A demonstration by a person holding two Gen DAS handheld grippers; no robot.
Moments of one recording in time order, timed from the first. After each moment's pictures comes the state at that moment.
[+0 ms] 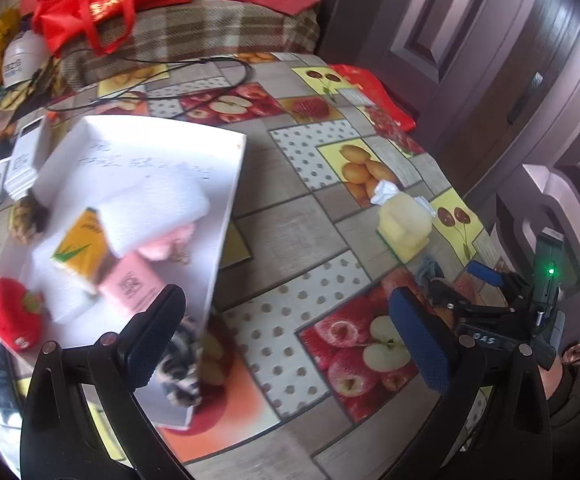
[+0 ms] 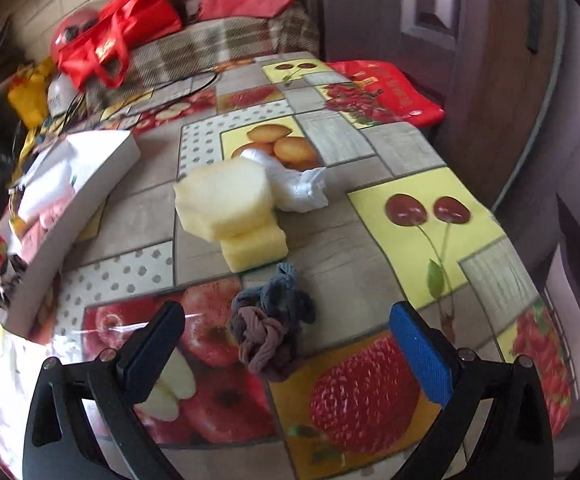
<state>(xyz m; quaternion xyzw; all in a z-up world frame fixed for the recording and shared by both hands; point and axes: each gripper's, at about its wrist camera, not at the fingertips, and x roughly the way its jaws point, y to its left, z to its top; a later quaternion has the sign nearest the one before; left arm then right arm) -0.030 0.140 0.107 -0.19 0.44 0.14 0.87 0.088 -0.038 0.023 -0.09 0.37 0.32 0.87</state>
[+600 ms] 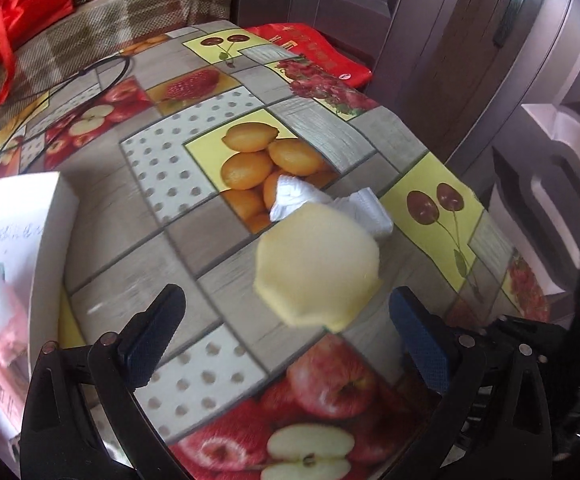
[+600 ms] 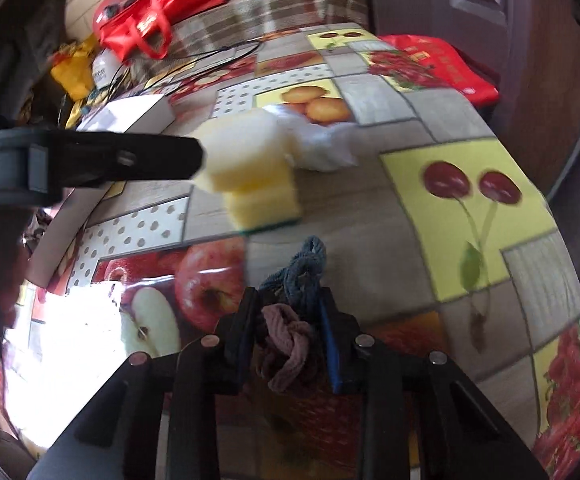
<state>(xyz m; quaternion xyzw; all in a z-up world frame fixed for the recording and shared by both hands) 0.127 0.060 0.046 -0.11 0.49 0.09 0.86 0.108 -0.064 -0.003 -0.08 0.40 0.41 0.81</state>
